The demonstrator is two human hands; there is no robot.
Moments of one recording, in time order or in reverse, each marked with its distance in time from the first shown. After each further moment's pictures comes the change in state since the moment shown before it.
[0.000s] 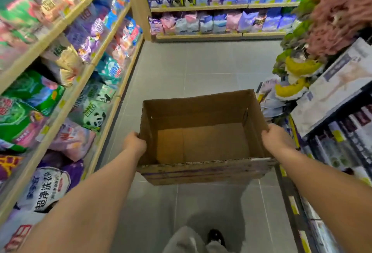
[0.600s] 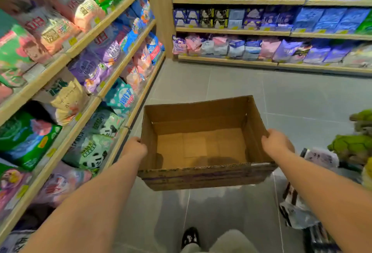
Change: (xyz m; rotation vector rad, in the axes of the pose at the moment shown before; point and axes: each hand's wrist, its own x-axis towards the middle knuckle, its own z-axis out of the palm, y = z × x) left_hand 0.328 0.212 -0.046 -0.027 0.026 -0.080; right_hand 0.361 -0.266 -0.019 -0.046 -0.013 -0.128
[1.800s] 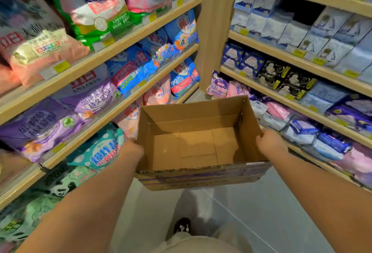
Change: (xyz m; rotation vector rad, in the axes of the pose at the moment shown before) left_hand 0.605 0.442 -0.034 -0.215 0.168 -0.468; right_hand 0.755 -0.505 -0.051 -0.154 -0.237 -0.473
